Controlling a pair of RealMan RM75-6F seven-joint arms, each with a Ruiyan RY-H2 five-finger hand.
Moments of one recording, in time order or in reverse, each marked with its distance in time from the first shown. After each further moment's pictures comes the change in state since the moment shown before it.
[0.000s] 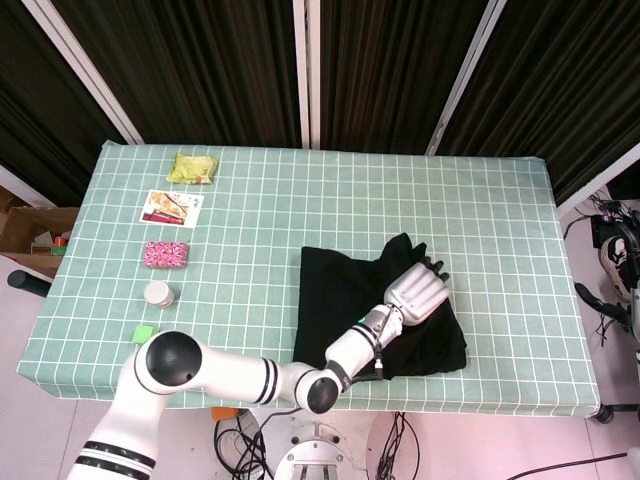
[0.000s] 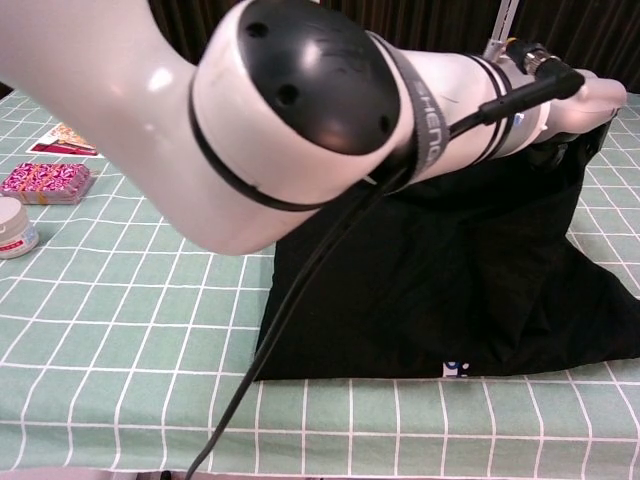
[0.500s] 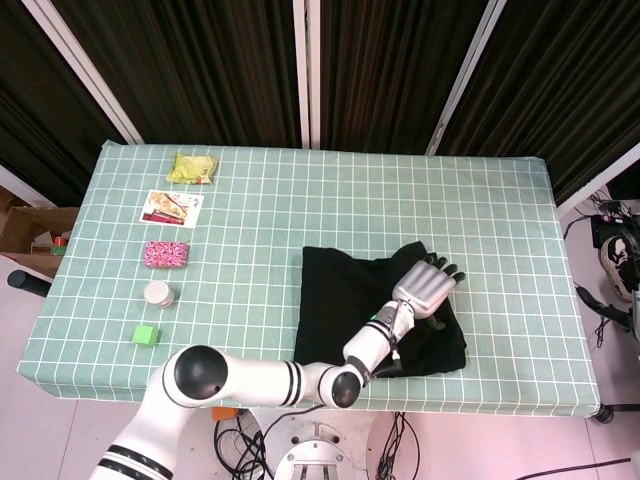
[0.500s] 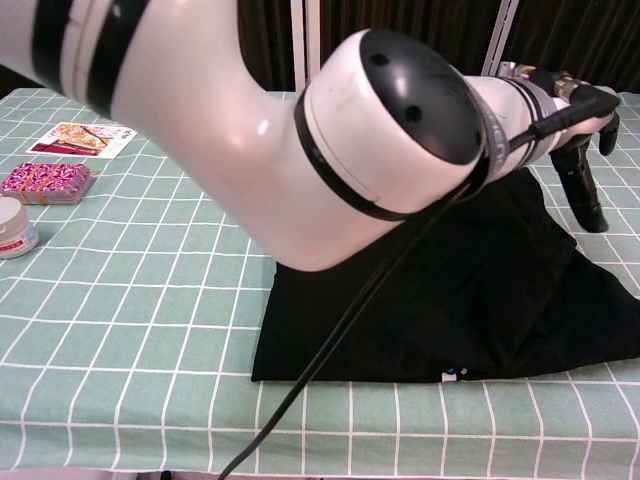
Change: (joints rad) left arm -0.032 -0.090 -0.076 0.169 -0.068 -0.044 -0.209; right arm -0.010 -0.009 -0.015 0.036 -0.001 -0.020 0.024
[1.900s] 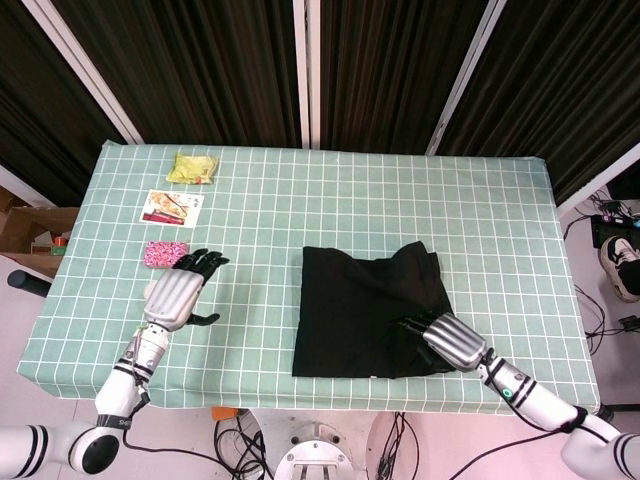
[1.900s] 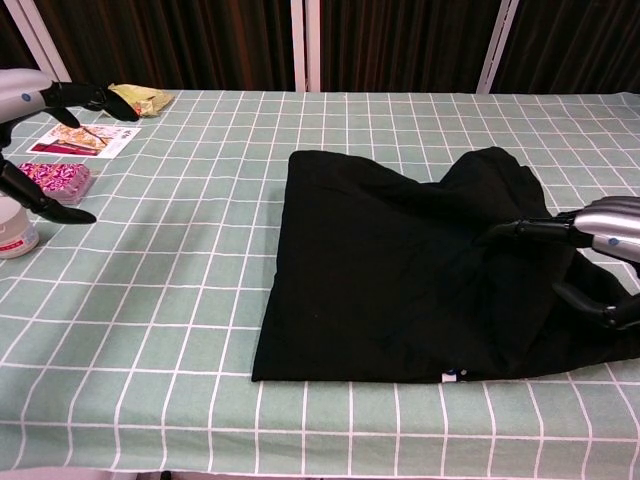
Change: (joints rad) left arm 1.010 0.696 0.546 -0.690 0.785 0.519 -0.430; right arm 0.315 0.004 -0.334 -0.442 -0.362 -0.487 -0.194
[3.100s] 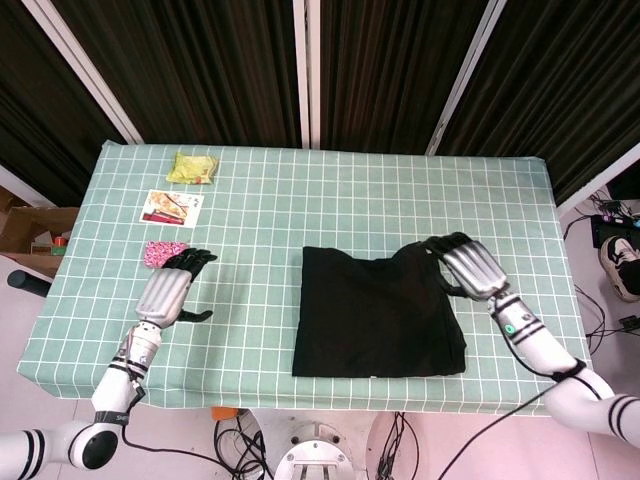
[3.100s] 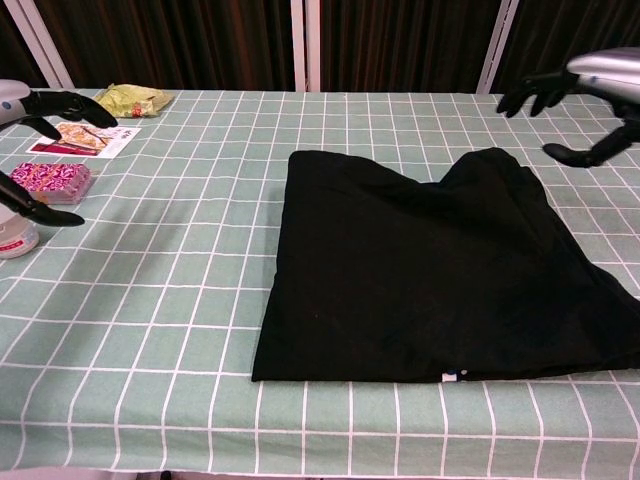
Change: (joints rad) left arm 0.101 -0.016 -0.086 0.075 0.013 -0.076 -0.076; right arm 0.136 0.034 0.272 -0.031 0.371 -0.245 -0.240
